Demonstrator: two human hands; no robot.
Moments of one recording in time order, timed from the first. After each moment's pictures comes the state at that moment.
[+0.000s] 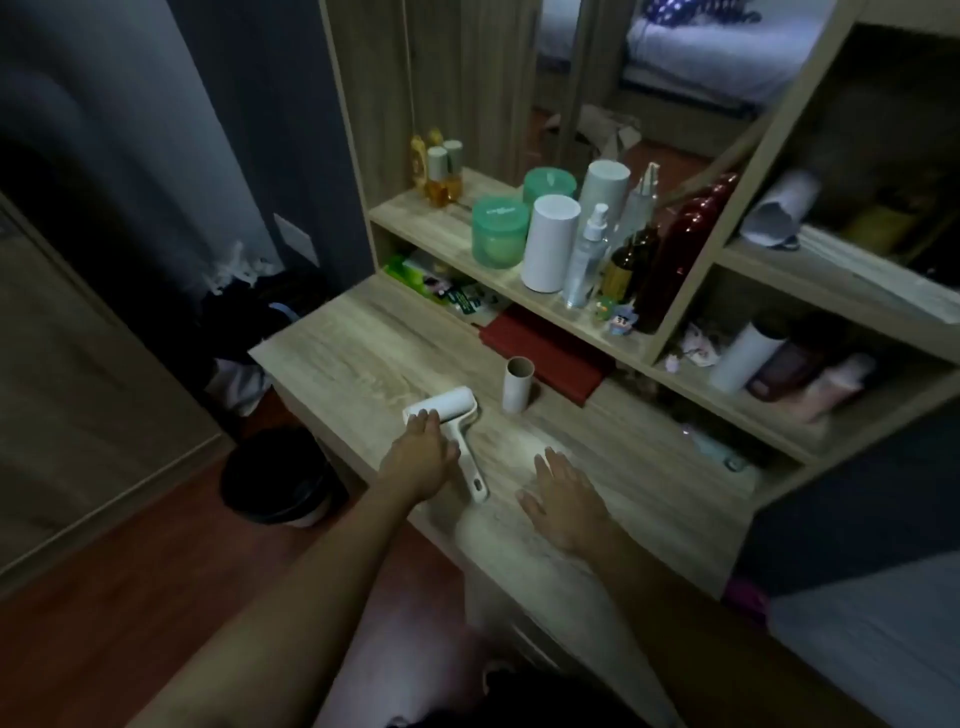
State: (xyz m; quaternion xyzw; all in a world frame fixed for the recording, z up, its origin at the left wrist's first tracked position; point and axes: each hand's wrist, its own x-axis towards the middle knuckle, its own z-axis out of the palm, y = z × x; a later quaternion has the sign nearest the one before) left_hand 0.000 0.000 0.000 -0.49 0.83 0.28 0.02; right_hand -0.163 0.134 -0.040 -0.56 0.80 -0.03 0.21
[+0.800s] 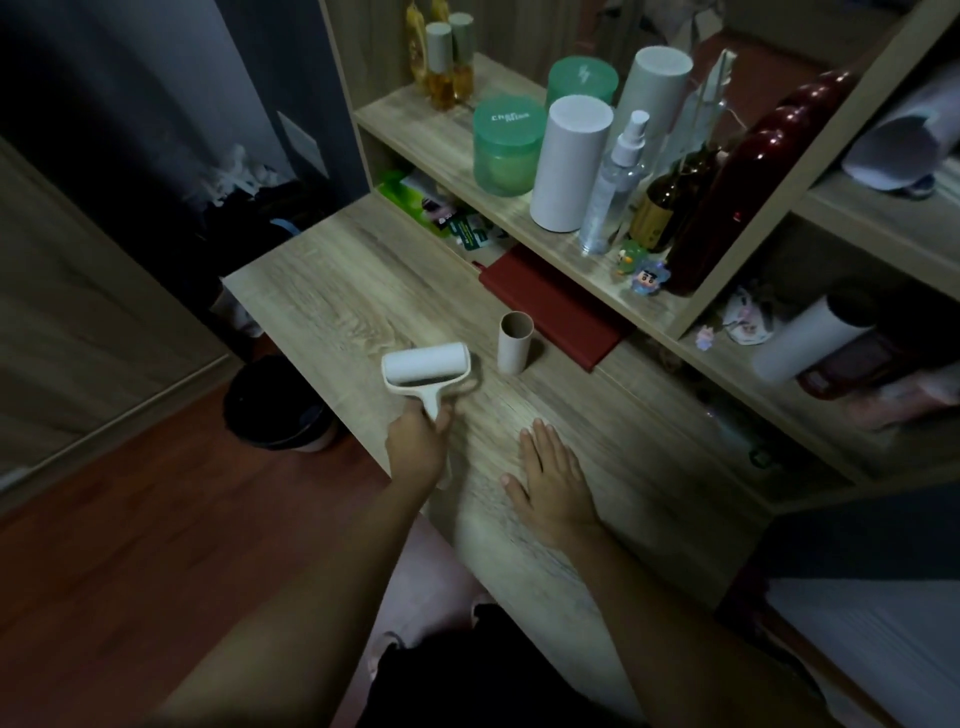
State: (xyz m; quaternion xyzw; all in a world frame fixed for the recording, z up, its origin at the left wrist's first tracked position) left_hand -0.048 0.017 -0.048 -0.67 0.64 0.34 -0.16; right_hand -0.188 0.130 -0.109 -0.60 0.78 -0.09 0.15
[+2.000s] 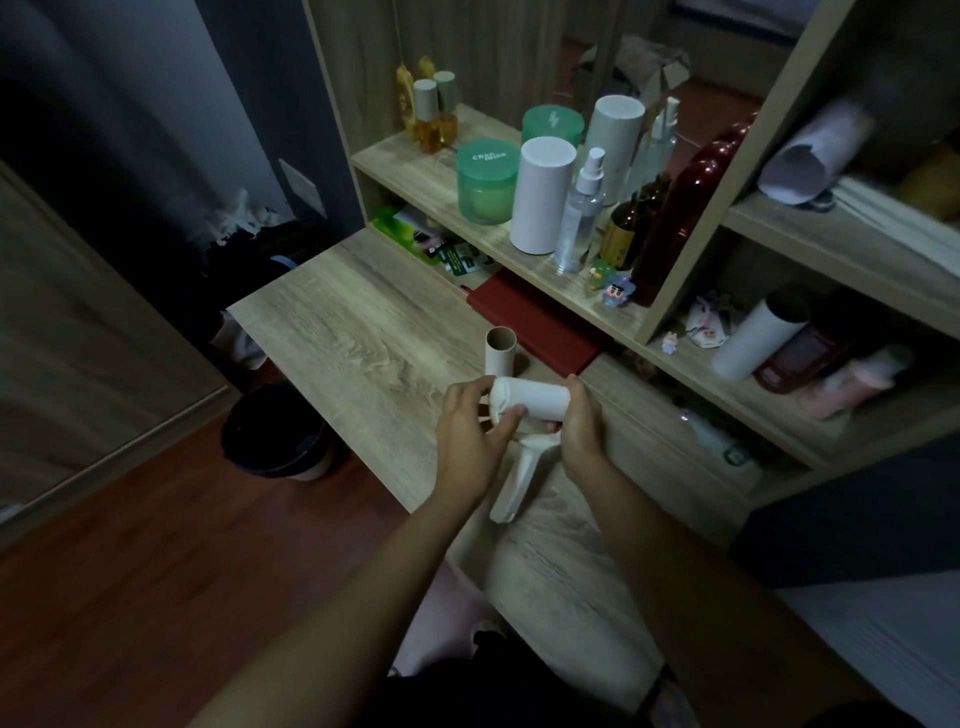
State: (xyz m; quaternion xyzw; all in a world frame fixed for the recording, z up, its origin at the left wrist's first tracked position) left_hand -0.089 0.066 0.009 -0.48 0.70 0.41 -0.35; right_hand -0.222 0.079 -0.022 -0.03 0.70 -0.58 0.42
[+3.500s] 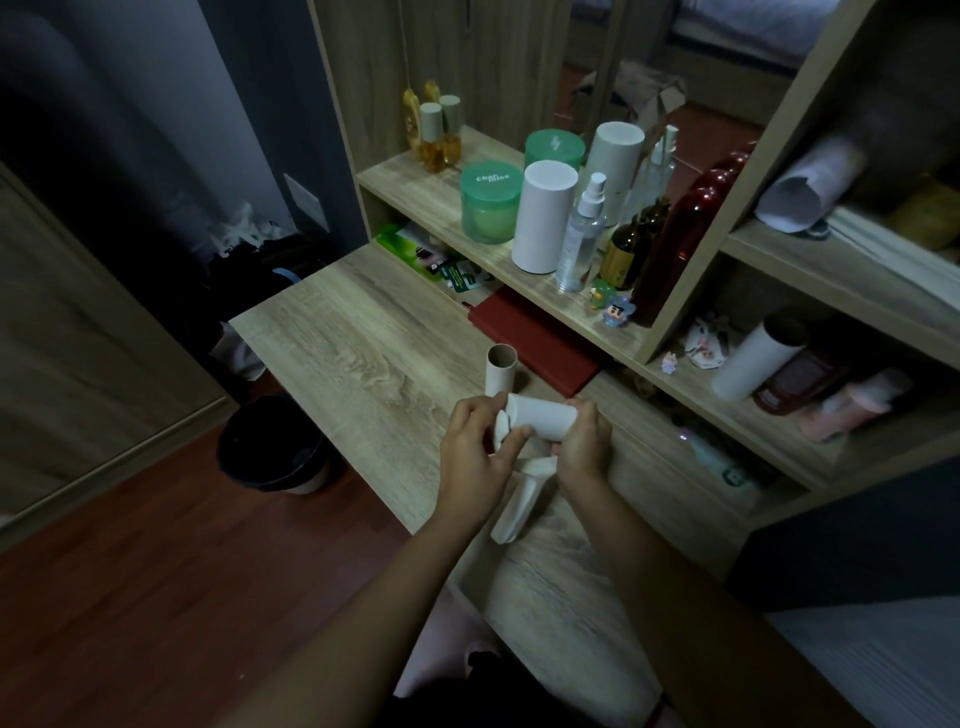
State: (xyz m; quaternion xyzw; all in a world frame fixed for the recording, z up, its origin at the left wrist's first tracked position) left_hand -0.089 0.073 0.017 -0.44 0.73 0.36 -0.38; right_hand -0.210 0.085 -0.001 0.00 0.71 -0.60 0.36
